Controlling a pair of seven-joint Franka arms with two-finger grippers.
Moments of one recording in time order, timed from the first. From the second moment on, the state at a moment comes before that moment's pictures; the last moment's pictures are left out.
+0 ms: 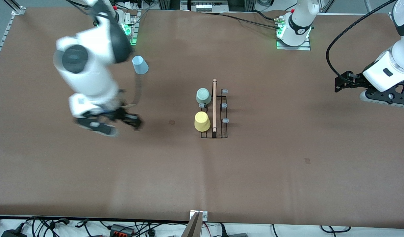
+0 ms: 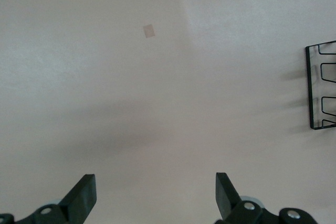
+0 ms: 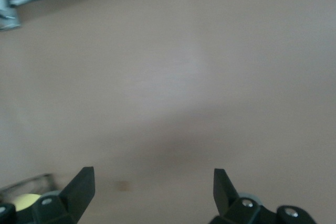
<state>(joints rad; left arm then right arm) 0.00 0.06 -0.05 -1.63 0.02 1.61 0.11 0.12 0.30 0.22 -1.57 -0.17 1.94 0.70</state>
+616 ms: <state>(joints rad) 0.00 0.06 -0.05 -1.63 0.02 1.61 0.11 -0.32 0.09 0.25 -1.64 -0.03 1.80 0.32</state>
